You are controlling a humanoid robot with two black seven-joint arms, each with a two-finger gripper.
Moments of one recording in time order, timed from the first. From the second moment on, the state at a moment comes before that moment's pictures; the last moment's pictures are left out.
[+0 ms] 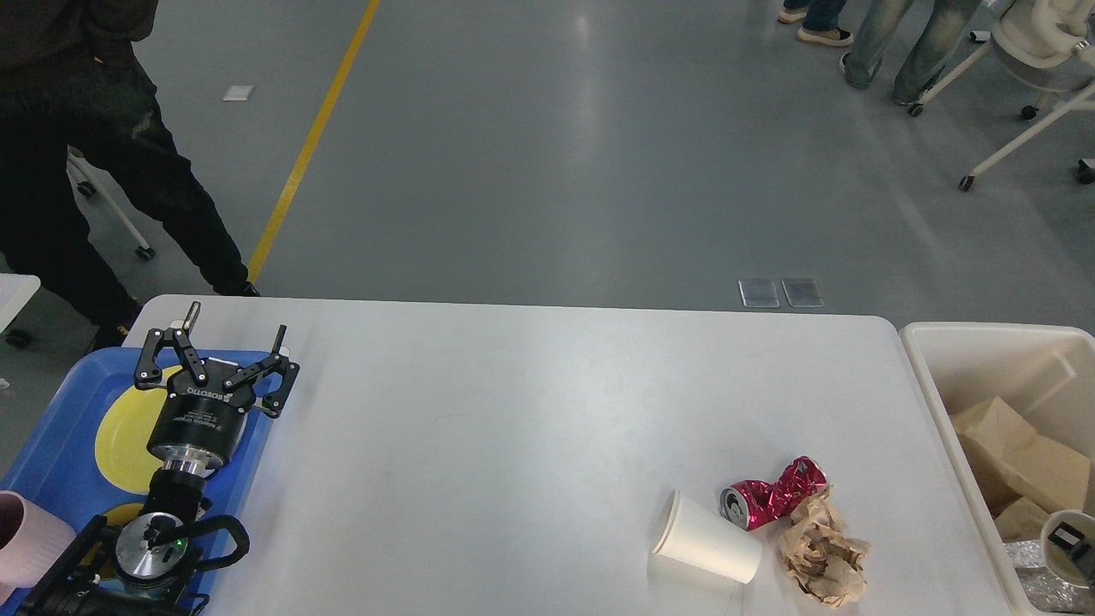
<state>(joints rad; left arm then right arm) -0.24 0.14 -1.46 -0.78 0.07 -0.63 -0.11 0.55 -0.45 -0.82 0.15 0.00 0.11 -0.18</state>
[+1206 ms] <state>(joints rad) -0.24 0.14 -1.46 -0.78 0.07 -0.63 -0.11 1.46 -0.68 -1.28 0.82 -0.05 0.59 -0.19</state>
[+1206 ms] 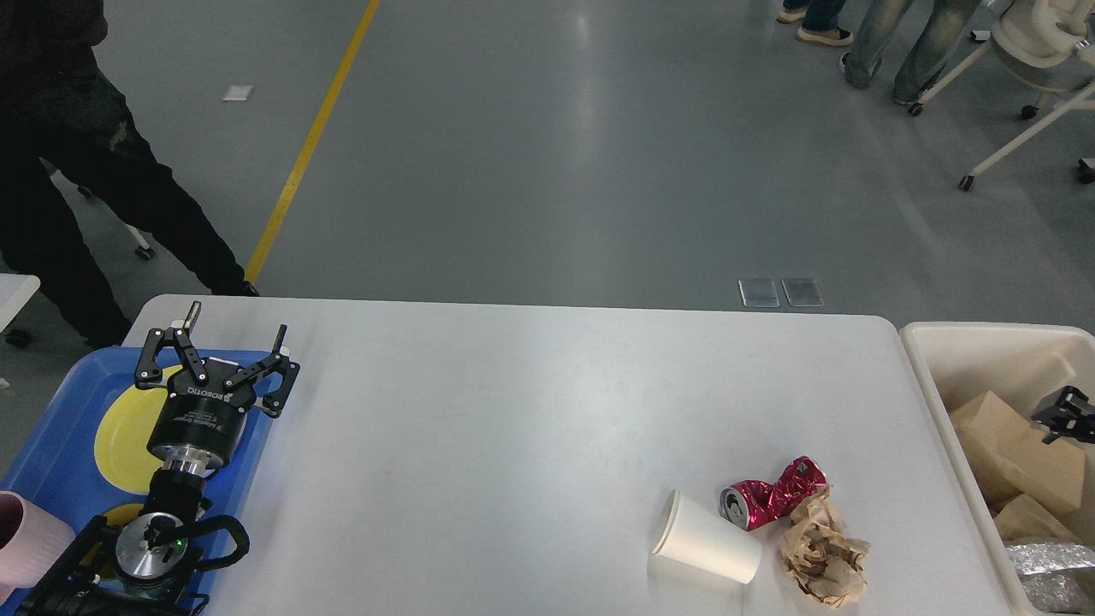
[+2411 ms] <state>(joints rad) -0.24 0.14 -1.46 -0.78 0.07 -0.63 -0.11 2.25 -0.39 -1.01 1.61 -0.09 0.74 -0.19</state>
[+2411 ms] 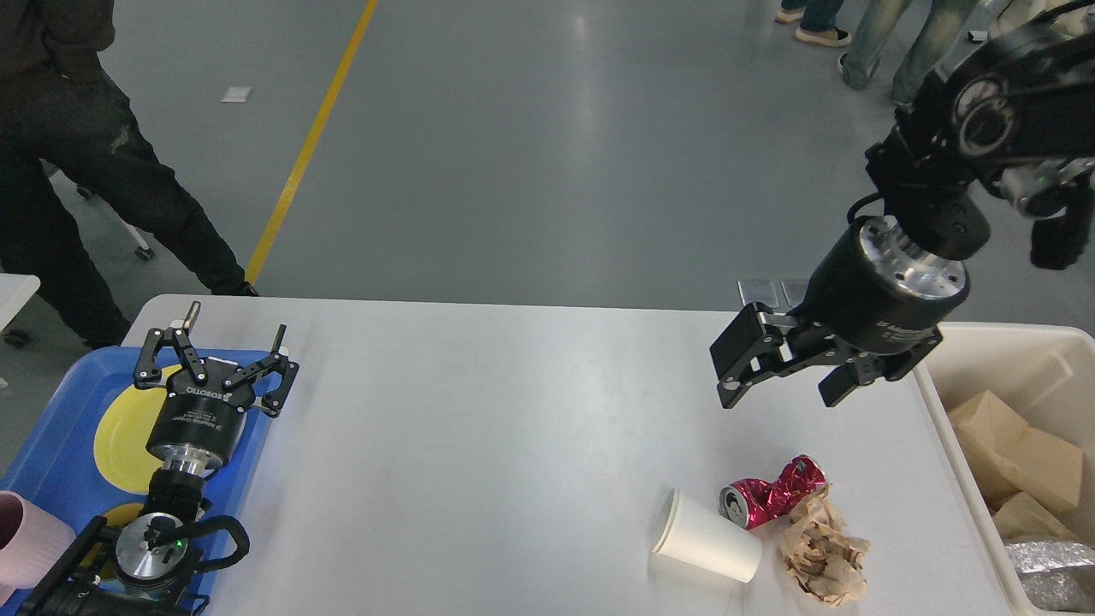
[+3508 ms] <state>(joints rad) -0.24 0.13 -1.46 -0.78 0.07 -0.63 -0.11 1.37 -0.19 -0.68 1.43 -1.21 0.47 -0.29</state>
